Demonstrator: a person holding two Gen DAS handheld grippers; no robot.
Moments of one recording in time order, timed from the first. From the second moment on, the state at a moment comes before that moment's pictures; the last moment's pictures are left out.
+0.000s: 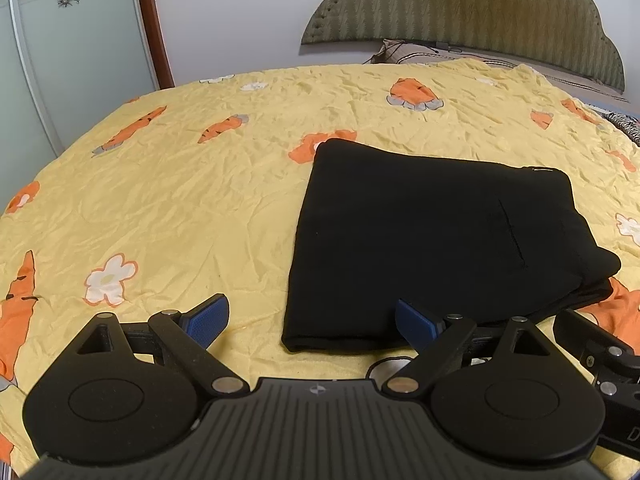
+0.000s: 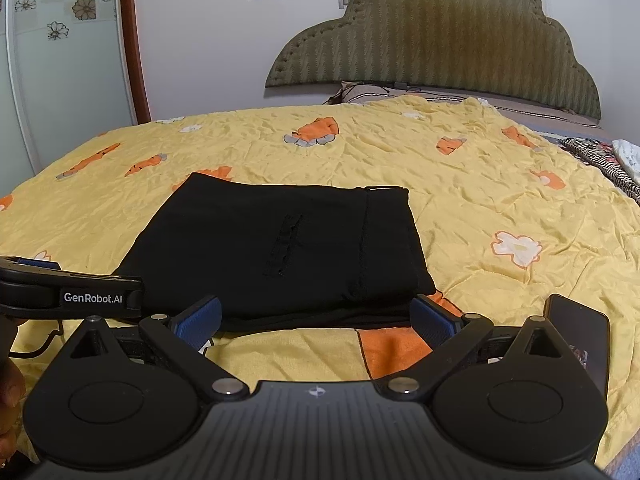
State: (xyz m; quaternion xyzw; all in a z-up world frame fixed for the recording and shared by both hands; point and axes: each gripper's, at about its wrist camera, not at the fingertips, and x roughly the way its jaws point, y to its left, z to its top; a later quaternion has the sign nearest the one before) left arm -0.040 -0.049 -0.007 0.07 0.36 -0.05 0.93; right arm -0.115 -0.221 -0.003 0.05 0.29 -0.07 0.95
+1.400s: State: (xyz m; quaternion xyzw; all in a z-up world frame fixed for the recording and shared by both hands) left arm -0.047 -0.044 -0.007 0.08 0.35 -0.04 0.93; right arm -0.118 -0.226 -0.004 0.06 0.27 -0.06 0.96
